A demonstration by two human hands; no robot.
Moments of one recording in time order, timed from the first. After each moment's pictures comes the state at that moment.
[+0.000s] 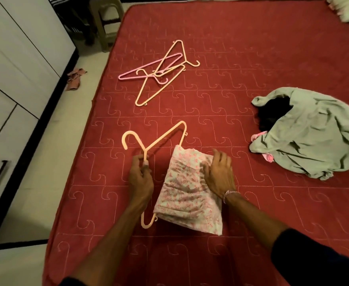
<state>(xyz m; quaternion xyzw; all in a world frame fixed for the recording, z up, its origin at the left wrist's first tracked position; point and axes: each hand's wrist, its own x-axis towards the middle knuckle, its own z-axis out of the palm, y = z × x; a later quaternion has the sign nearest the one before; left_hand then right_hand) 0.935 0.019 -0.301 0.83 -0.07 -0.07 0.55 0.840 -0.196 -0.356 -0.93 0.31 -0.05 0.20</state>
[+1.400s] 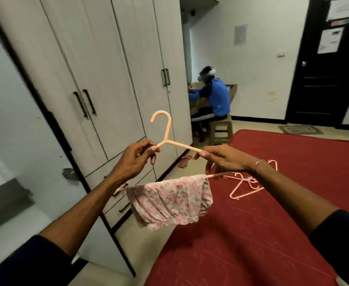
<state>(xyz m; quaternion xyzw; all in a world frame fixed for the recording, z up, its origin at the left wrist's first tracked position) 0.913 0.286 0.187 0.86 -0.23 0.13 0.43 0.934 -0.019 0.168 -0.89 -0.32 0.01 0.33</state>
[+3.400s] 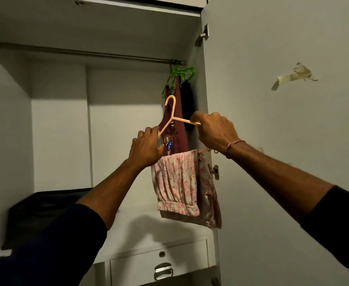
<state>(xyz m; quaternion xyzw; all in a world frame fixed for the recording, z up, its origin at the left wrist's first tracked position) 0.895 1.029 0.468 0.87 0.23 0.44 -0.09 0.999 0.844 0.498 -0.74 -0.43 -0.46 0.25</state>
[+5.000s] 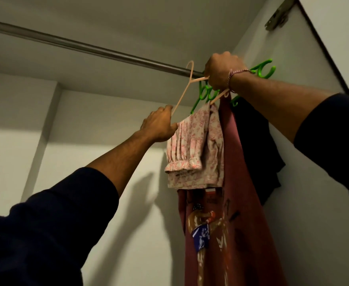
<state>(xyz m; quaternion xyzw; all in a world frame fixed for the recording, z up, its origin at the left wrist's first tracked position) 1.184 1.412 0.756 0.81 0.11 0.56 -0.13 1.239 1.206 0.836 -0.68 -0.31 -0.62 0.24</state>
